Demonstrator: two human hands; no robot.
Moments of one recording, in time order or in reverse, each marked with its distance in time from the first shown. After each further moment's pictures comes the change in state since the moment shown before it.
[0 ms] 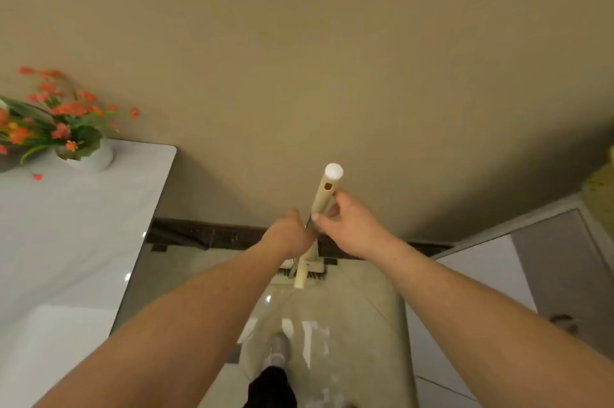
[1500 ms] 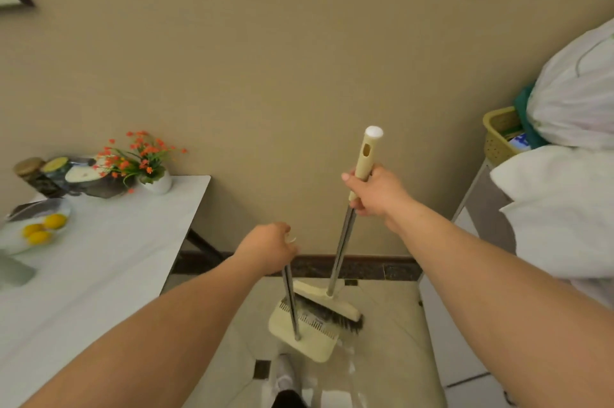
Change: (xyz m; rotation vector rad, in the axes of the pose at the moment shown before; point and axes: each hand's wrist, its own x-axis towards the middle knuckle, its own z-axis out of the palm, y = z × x) left_hand -0.269 0.037 0.054 0.458 0.302 0.151; right_hand -0.219 0.047 -0.099 0.562 0.247 -0.005
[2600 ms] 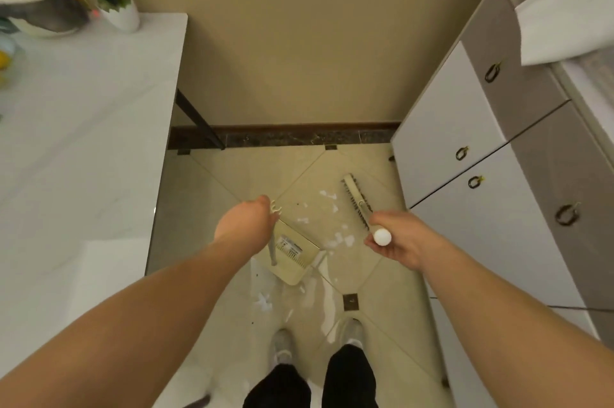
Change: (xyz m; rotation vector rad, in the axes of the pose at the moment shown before) left_hand -0.221 -0.193 0.207 0.109 -0.074 0.072; right_hand -0.307 0.251 0.157 0.352 0.069 0.804
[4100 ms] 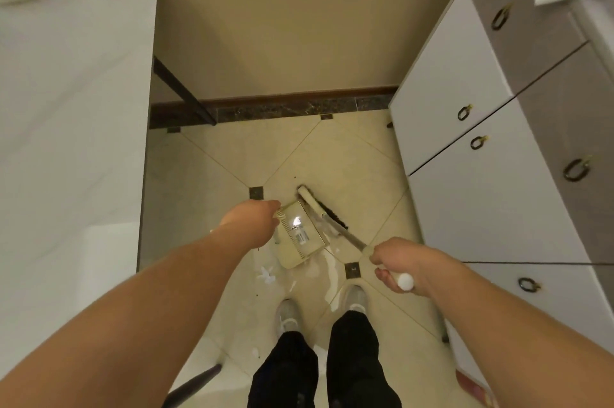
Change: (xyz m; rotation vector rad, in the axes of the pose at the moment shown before) left_hand 0.003 -0.006 0.056 0.148 -0.309 0.117; right_hand -0.013 0.080 -0.007 -0.381 0.008 0.389
